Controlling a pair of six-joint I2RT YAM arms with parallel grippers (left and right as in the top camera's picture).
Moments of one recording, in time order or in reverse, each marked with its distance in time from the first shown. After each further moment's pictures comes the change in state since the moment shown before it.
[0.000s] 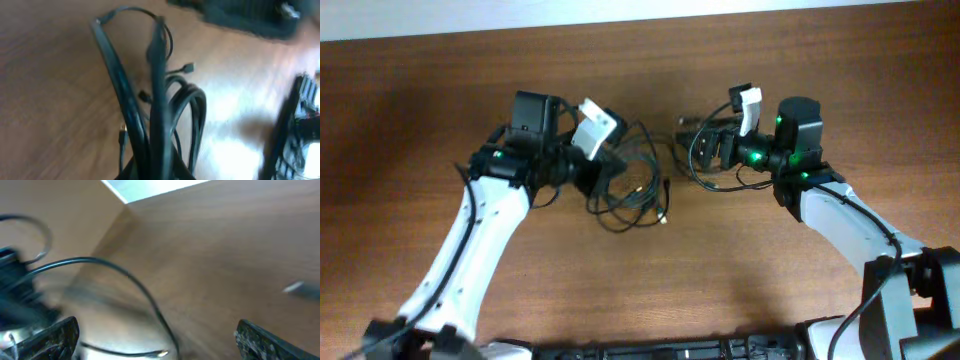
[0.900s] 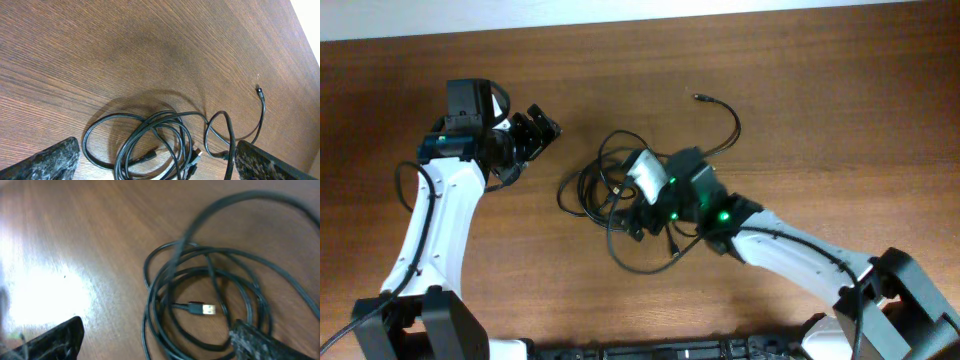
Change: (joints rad) left arm 0.278 0.080 0.048 -0.029 -0.342 -0.925; right arm 0.551 0.008 -0.002 -0.158 0.461 -0.391
